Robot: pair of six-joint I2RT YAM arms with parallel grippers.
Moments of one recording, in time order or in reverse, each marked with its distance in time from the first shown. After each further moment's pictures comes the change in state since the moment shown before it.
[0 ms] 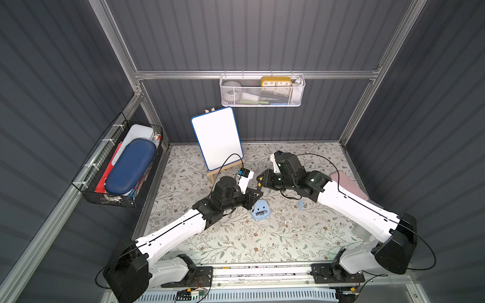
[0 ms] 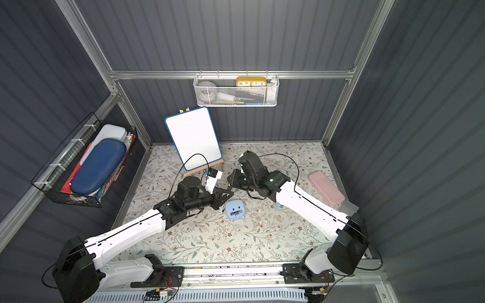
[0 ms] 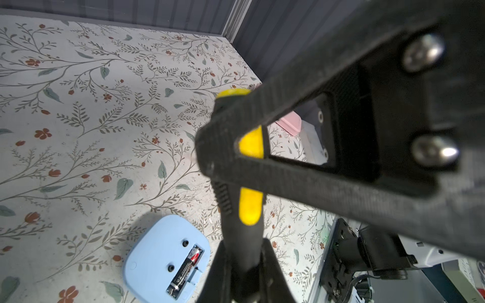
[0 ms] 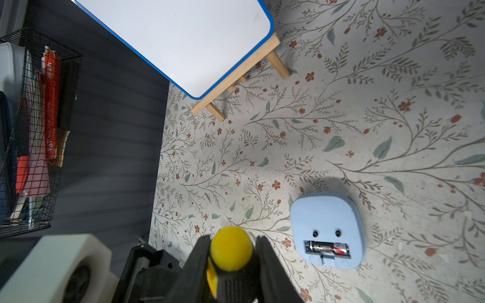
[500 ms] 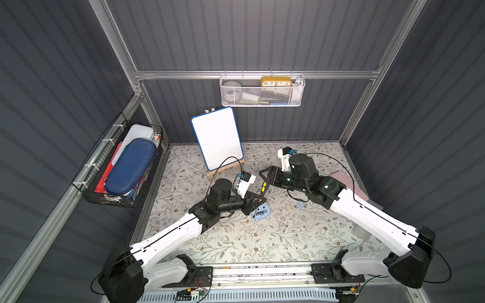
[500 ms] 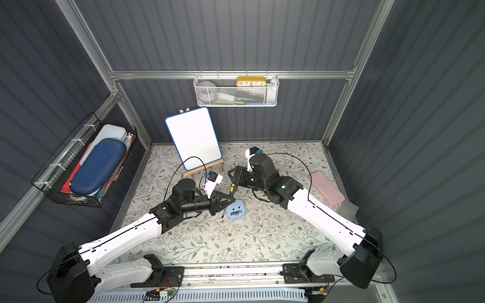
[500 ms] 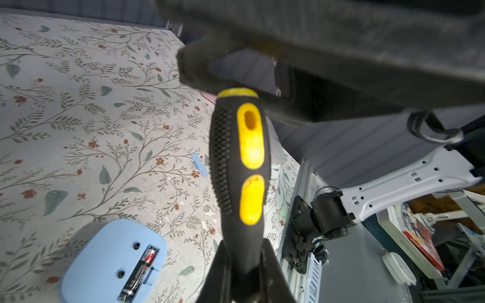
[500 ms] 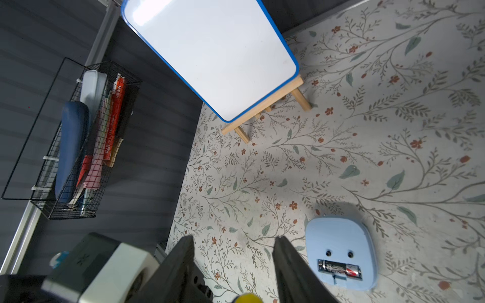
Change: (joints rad) left arm 0.014 -0.055 -0.047 0.069 0.256 -0.004; right arm -0.017 -0.156 -0.088 0.134 -0.016 -0.053
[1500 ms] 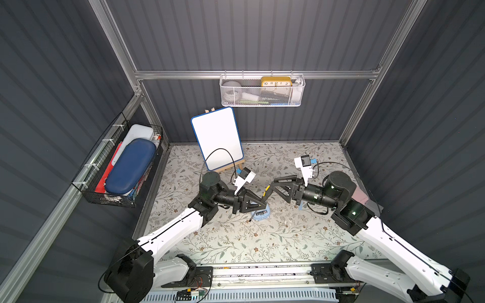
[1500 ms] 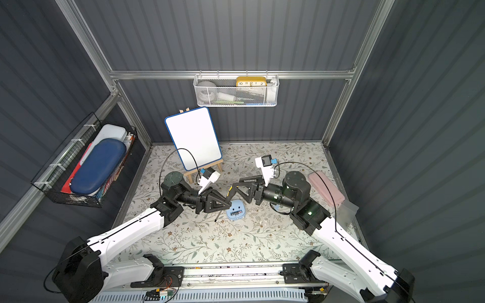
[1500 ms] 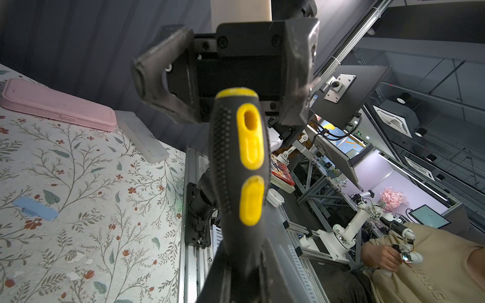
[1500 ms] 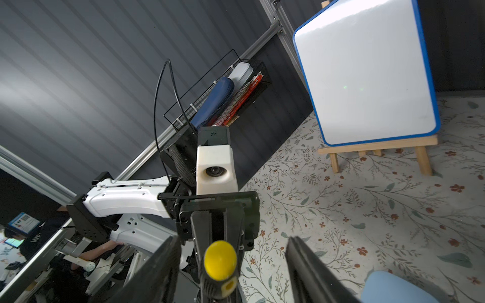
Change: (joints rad) left arm 0.123 0.082 -0.003 0.459 0.713 -0.254; right arm -0.087 -0.364 -0.364 0.433 -0.464 -0.159
